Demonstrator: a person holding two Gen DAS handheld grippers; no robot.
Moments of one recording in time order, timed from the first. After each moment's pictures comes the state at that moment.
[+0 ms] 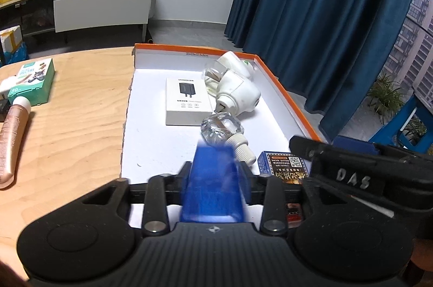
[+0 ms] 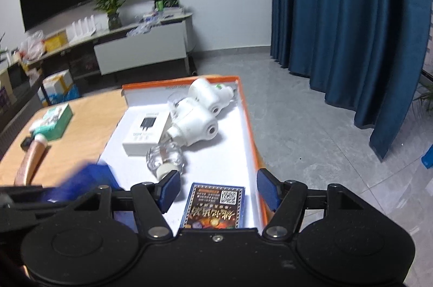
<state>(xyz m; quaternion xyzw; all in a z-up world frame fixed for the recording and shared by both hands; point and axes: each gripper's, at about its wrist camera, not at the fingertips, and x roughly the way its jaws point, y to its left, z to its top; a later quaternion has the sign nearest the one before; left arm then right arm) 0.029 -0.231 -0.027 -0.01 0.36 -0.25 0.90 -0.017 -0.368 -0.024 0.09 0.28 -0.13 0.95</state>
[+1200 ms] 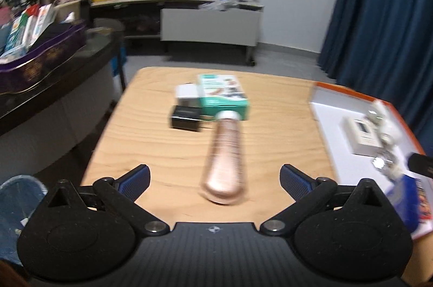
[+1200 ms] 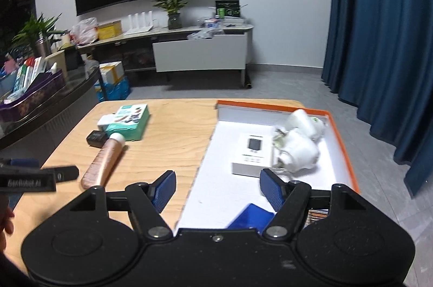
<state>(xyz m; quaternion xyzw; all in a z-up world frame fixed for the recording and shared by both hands) 0.062 -0.032 -0.009 -0.02 0.34 -0.06 0.94 0.010 -0.244 0.011 0.03 0.28 -0.02 0.96</state>
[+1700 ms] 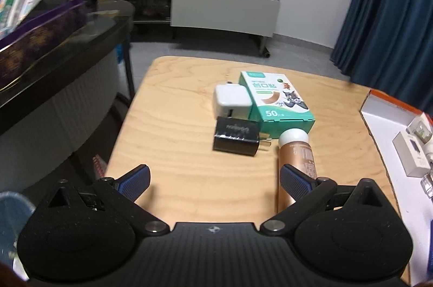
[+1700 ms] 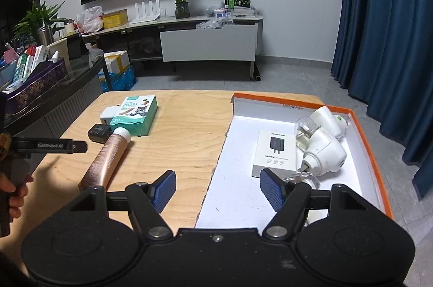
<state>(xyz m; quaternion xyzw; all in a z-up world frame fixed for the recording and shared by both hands) 0.144 0.011 -0.041 -0.02 0.36 -0.07 0.93 0.044 -0.231 -0.004 0.02 0.30 -0.02 0.95</state>
